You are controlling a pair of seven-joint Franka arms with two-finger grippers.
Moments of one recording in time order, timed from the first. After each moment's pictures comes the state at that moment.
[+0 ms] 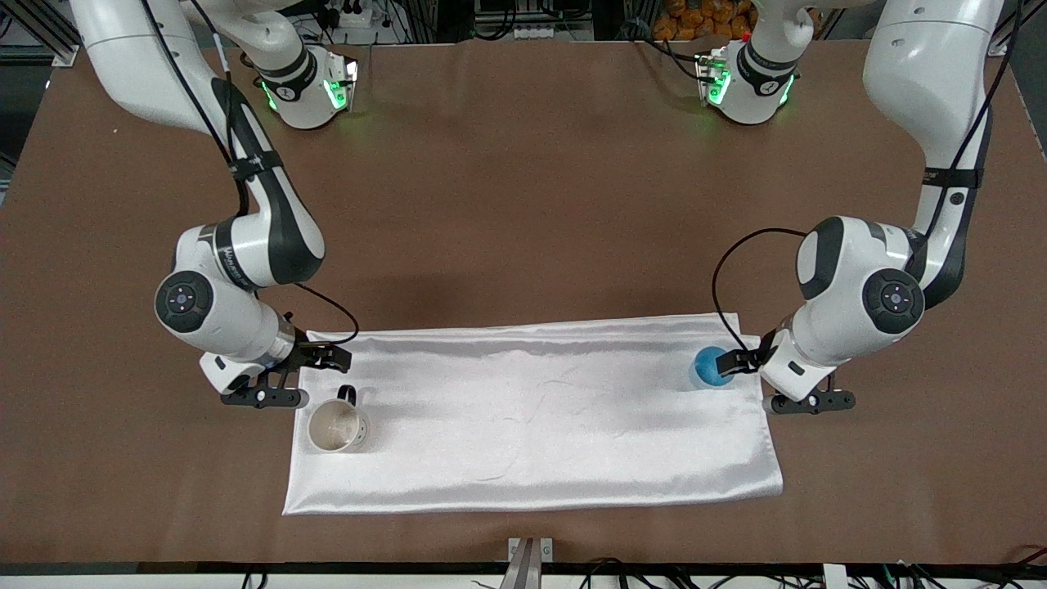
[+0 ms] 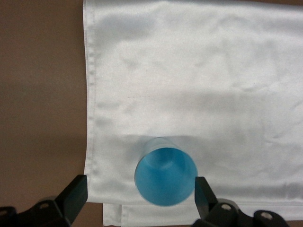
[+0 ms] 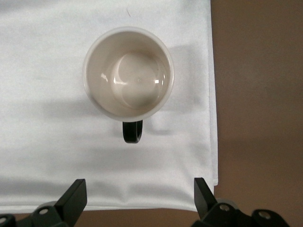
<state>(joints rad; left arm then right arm) -0.07 0.55 -0.17 -1.61 0.01 2.21 -0.27 0.21 0.56 0.01 -1.62 0.06 2.22 0.23</state>
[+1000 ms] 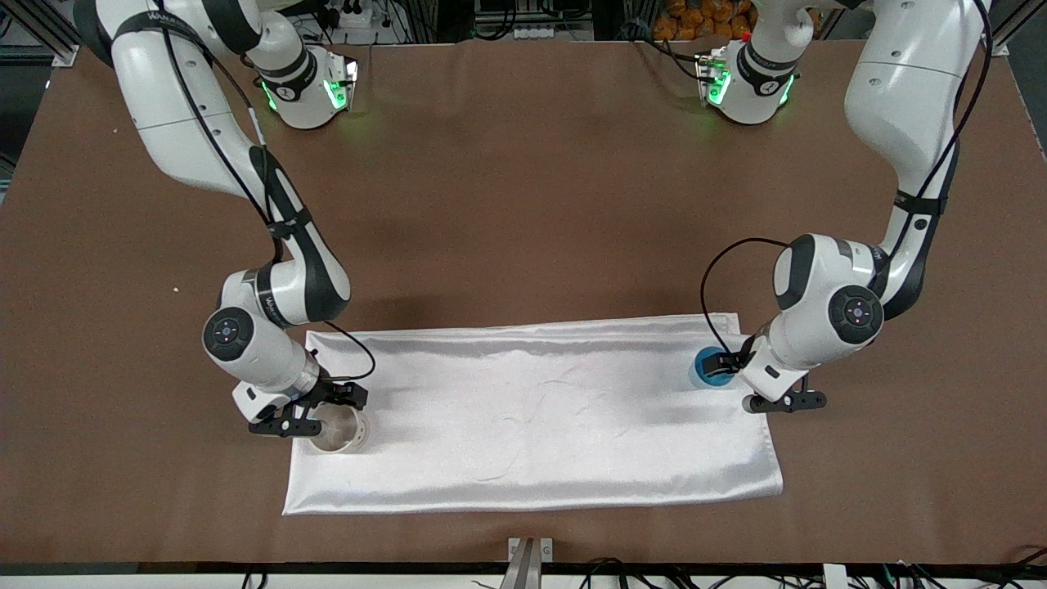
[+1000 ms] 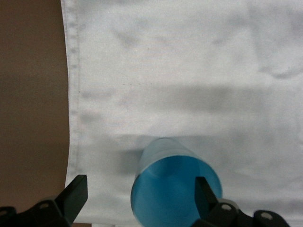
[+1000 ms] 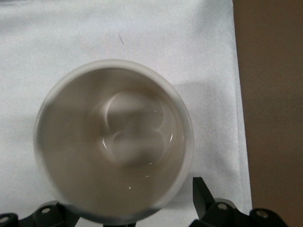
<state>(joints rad) -0.07 0.62 -0.16 -1.67 0.01 2.32 -0.27 0.21 0.78 0.01 -1.54 0.06 2.47 0.22</state>
